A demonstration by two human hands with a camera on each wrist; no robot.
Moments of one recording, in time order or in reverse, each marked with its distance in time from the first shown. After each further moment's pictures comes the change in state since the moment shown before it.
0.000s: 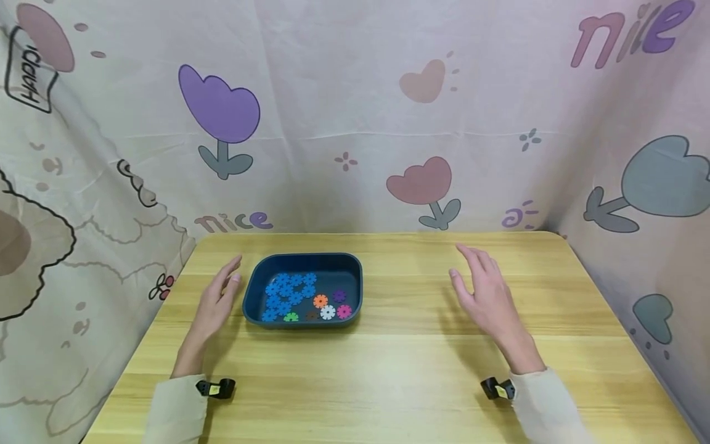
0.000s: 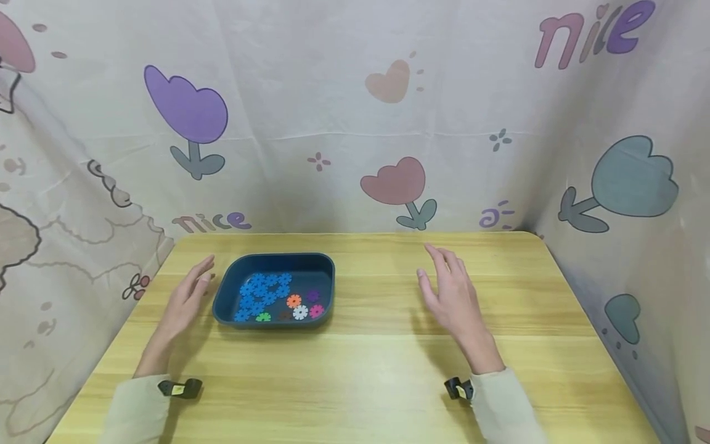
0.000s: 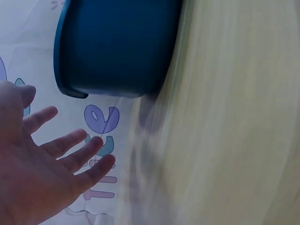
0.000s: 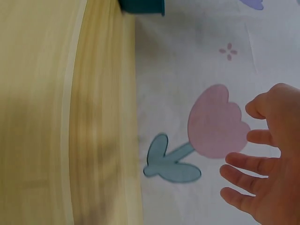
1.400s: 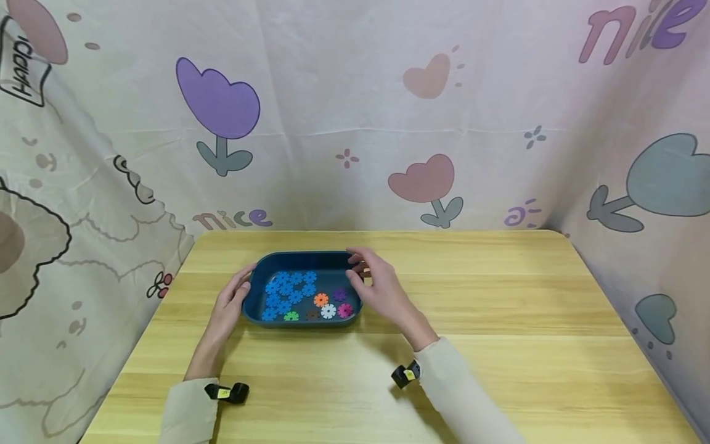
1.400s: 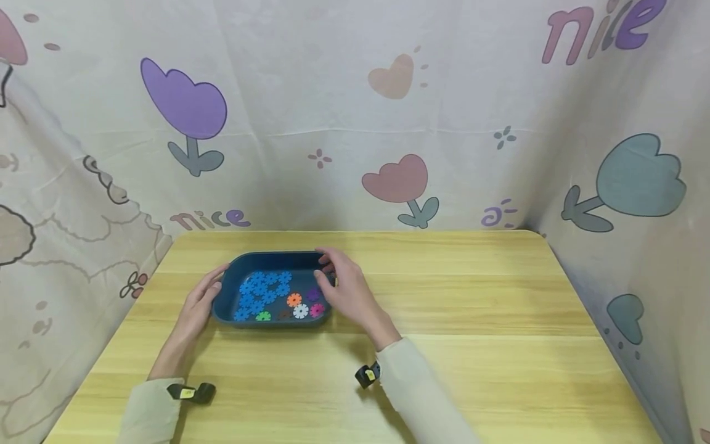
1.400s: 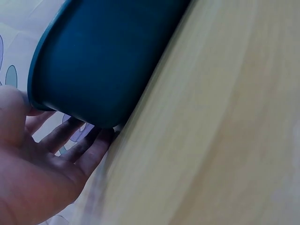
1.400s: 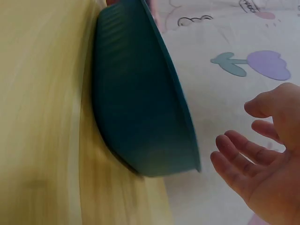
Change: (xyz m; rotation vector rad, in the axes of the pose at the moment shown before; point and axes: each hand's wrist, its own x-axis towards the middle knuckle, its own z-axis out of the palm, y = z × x) left_hand -0.008 -0.015 0.027 -0.269 -0.058 -0.146; right_hand 0.043 -0.111 0.121 0.527 -0.237 -0.127
